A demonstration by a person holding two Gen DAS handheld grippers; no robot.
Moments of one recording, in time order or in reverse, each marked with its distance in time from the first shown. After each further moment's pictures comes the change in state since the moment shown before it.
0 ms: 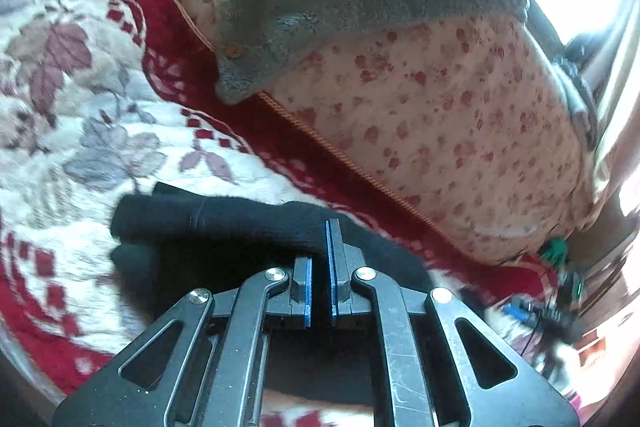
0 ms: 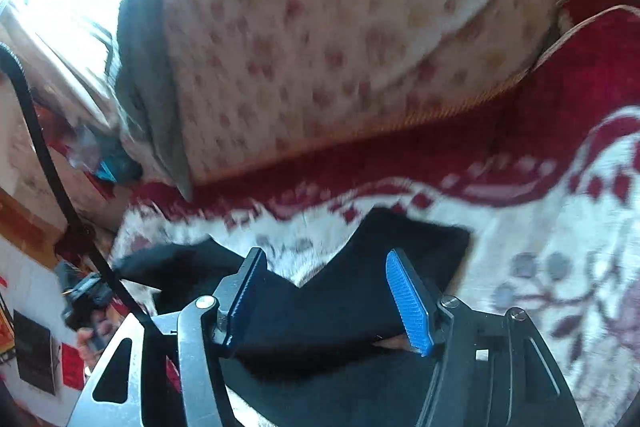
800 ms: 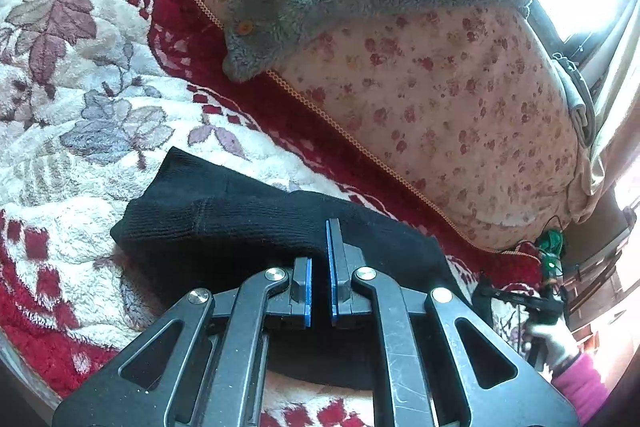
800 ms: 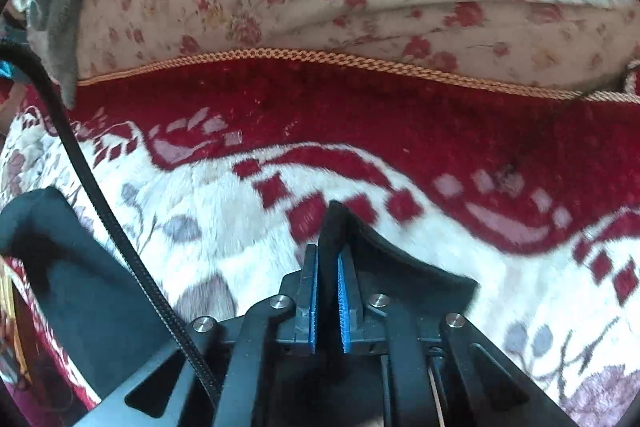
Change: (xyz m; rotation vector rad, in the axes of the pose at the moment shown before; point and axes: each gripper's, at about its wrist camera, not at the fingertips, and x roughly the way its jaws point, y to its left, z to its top) left arm 0.009 0.029 -0.017 -0.035 0.032 -0.054; right arm 0.075 -0.014 0.015 -0.196 0.205 -0.356
